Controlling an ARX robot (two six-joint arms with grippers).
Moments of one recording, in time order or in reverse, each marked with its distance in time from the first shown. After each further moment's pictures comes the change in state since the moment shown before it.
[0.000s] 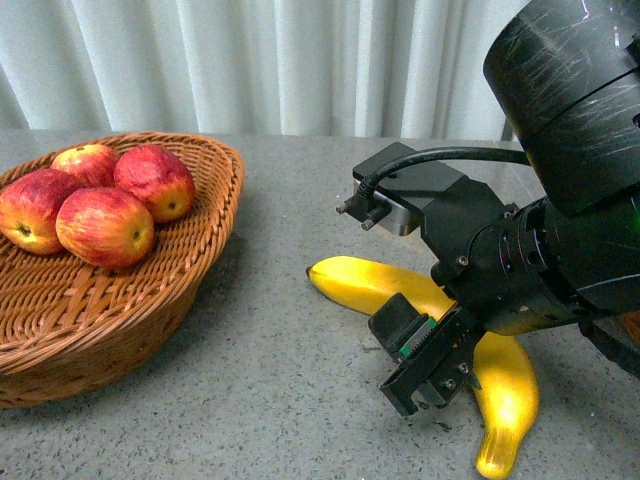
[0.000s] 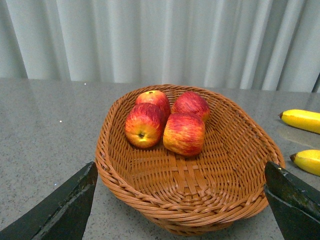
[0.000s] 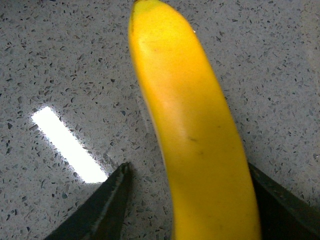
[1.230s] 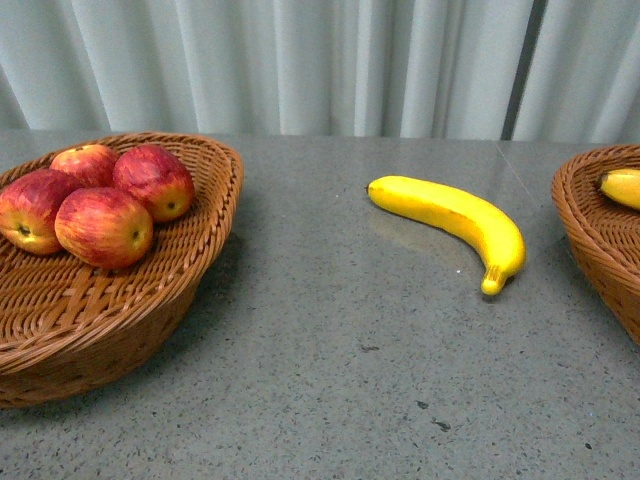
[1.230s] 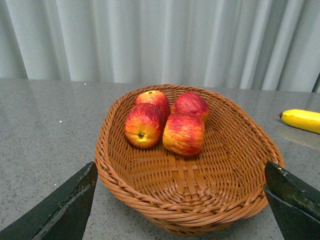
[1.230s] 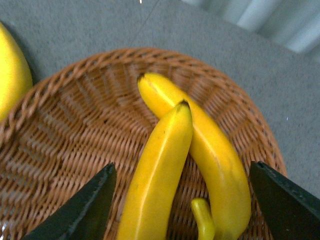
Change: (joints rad) left arm 0.000 0.000 0.000 0.000 0.000 0.000; right arm -0.669 -0.275 0.032 -0.049 -0.175 -0.116
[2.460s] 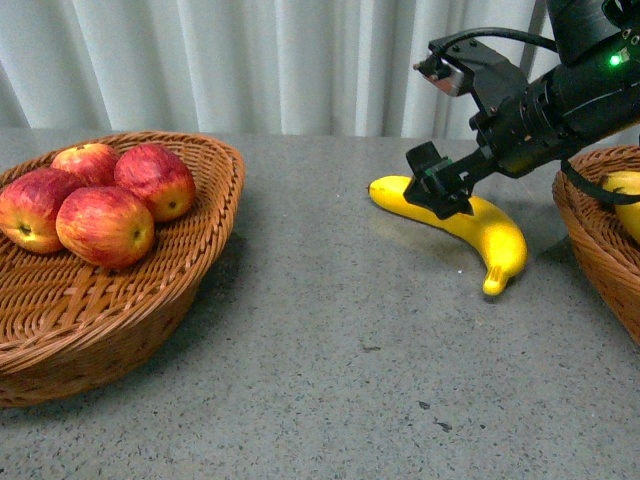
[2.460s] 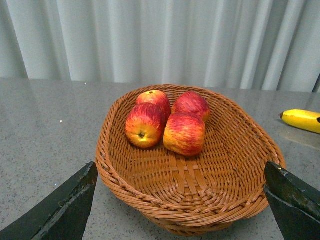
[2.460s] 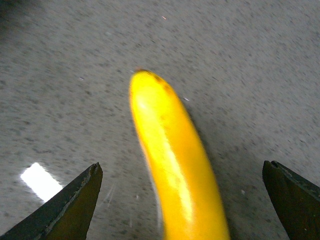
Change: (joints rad) left arm 0.000 0.000 0.000 0.000 0.000 0.000; right arm 0.431 0.563 0.471 -0.022 0.037 0.111
